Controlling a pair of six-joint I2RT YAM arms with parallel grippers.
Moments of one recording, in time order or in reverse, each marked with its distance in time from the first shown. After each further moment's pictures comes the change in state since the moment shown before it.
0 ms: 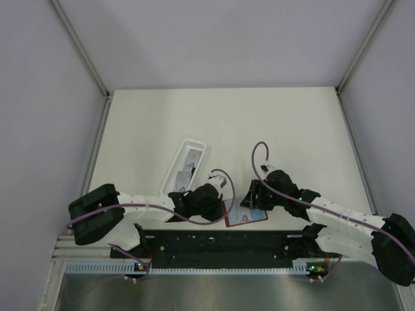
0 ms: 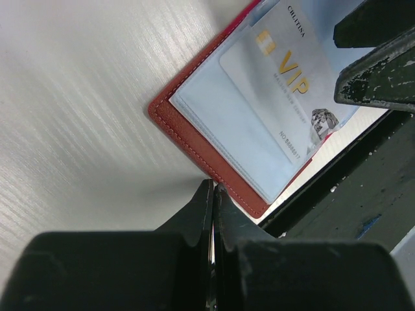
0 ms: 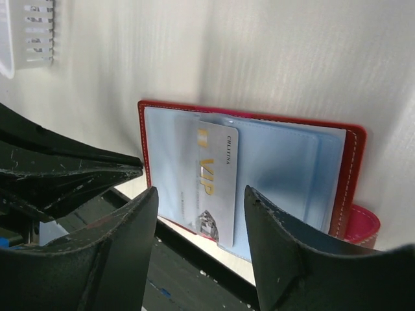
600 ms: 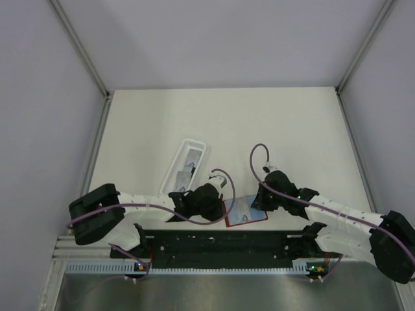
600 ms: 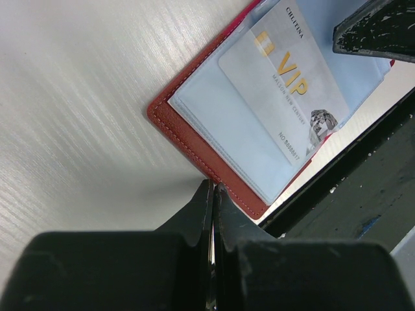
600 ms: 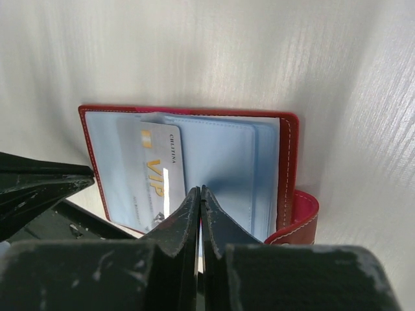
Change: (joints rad) left arm 0.000 0.004 0.002 0.005 0.000 0.000; right arm 0.000 0.015 0.031 -0.129 0.111 -0.042
